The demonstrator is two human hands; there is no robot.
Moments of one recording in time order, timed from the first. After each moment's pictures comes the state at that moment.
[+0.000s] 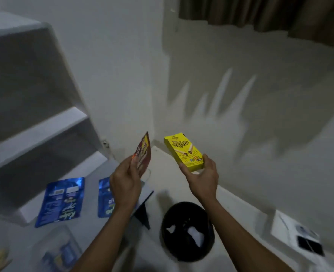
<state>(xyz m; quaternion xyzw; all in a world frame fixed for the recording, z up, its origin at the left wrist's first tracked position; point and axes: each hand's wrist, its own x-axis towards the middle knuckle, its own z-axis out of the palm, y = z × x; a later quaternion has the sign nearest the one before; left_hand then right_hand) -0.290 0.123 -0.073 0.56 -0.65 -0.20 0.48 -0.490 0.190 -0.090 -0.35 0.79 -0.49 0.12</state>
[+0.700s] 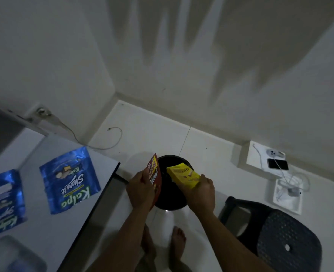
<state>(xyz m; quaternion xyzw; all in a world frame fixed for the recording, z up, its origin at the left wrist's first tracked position) -0.392 0.174 -0.278 0.63 -0.63 -0.40 0.21 -0.517 0.290 -0.268 -0.13 0.91 -0.28 0.27</state>
